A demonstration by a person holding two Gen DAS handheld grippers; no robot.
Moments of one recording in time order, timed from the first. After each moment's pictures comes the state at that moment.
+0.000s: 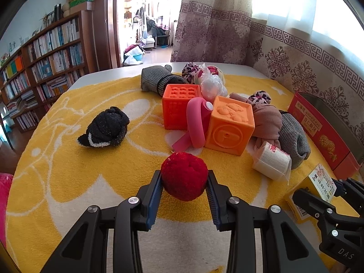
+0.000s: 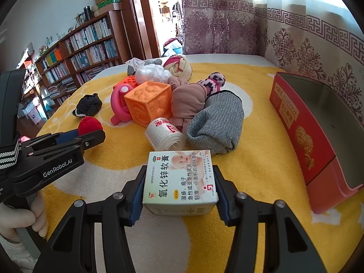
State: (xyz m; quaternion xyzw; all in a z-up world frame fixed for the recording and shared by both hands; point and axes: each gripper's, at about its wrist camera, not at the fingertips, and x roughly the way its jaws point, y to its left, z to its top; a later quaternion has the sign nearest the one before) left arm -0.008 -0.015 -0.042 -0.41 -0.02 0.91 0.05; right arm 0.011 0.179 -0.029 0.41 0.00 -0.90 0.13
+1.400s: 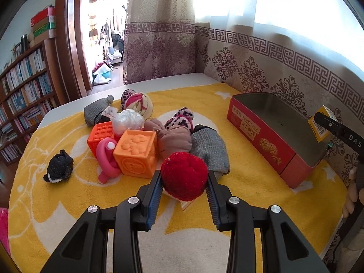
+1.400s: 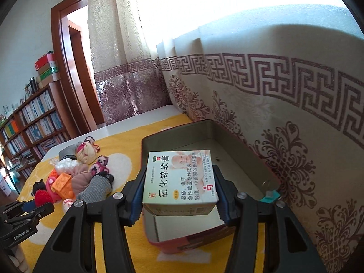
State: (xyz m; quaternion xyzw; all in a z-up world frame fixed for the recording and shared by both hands) left arm 0.005 0.097 0.013 -0.38 0.03 0.91 0.14; right arm 0.027 0.369 0.045 0.27 -0.09 -0.96 -0.07
